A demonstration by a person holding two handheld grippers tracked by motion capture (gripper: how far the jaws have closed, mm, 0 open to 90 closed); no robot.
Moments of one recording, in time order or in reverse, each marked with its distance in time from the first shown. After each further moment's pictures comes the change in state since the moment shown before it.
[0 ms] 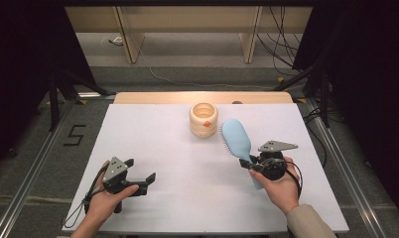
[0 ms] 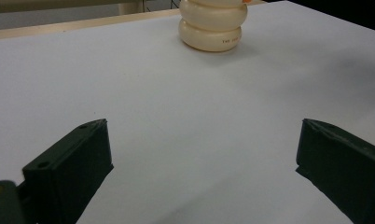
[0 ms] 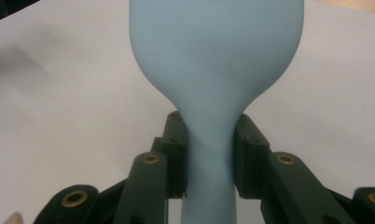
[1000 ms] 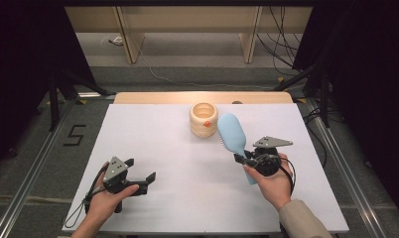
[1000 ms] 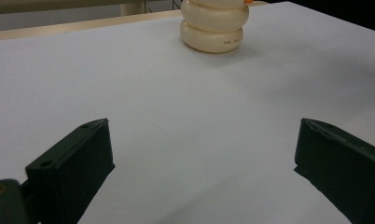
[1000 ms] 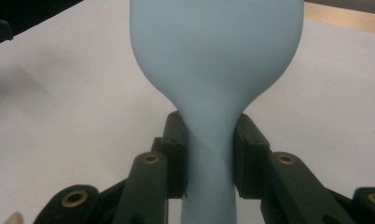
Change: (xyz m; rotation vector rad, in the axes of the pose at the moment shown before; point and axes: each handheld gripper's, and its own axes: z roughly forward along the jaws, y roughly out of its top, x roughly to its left) left arm -0.001 0.001 0.001 -0.005 0.007 -0.003; right arm 0.007 0.013 0.010 -0.046 -0.002 0.014
